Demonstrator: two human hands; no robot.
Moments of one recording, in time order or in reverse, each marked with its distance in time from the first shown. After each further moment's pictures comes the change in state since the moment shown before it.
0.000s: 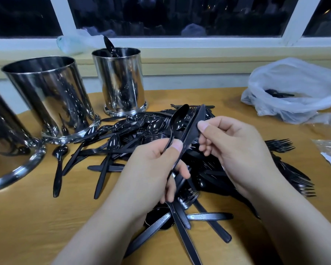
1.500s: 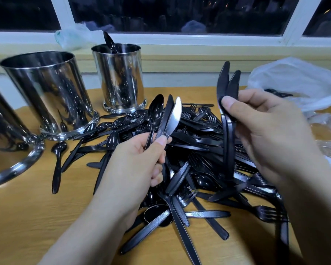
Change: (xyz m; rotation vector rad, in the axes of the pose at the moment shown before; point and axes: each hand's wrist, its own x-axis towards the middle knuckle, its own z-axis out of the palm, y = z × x) left_hand 0.004 -0.011 -0.009 -0.254 0.173 0.040; right_hand 0.007 -0.035 -0.023 0.080 0.058 -0.085
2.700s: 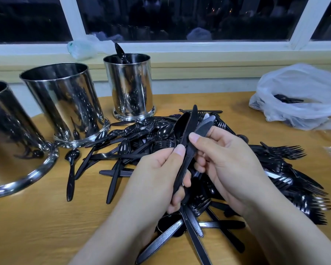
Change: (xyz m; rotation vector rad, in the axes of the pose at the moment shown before) left_hand -0.010 0.010 0.004 0.047 -0.168 -0.134; right_hand -0.021 0.039 0.049 0.107 -0.181 0.198
